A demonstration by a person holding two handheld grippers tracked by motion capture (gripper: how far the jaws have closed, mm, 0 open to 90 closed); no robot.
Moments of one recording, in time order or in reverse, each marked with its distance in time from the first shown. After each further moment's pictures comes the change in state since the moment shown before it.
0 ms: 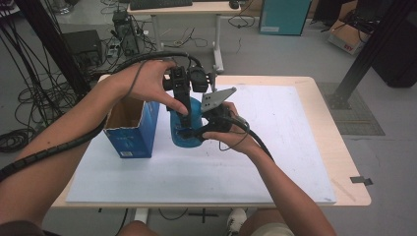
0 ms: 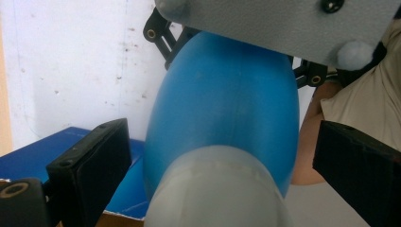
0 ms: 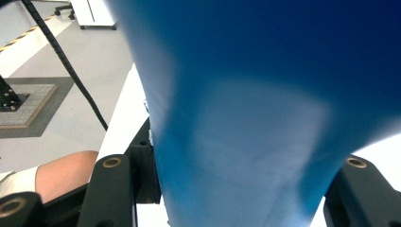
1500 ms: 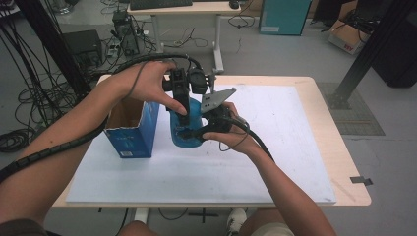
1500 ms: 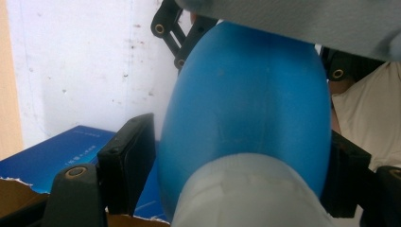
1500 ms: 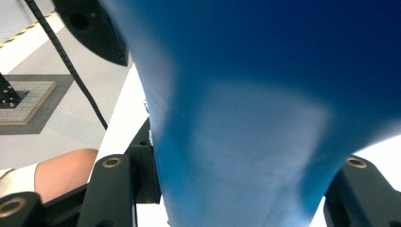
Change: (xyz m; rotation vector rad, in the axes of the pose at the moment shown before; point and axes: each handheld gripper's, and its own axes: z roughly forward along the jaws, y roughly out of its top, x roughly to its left) left arm 0.002 -0.001 0.006 0.034 0.020 0.020; right arm 0.003 0.001 -0.001 0.015 0.006 0.006
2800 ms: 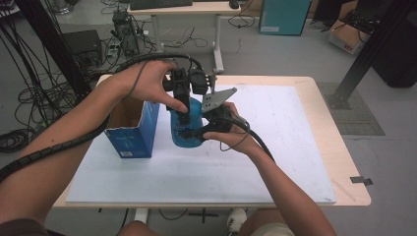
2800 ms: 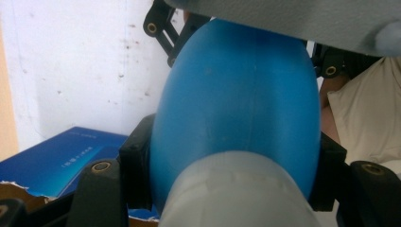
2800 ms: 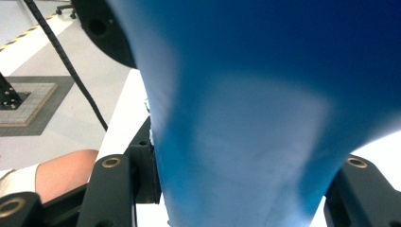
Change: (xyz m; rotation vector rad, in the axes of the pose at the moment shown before) left arm 0.000 0.002 0.001 0.022 -0.013 0.021; right arm -0.002 -0.002 0.000 -0.015 0.001 -0.016
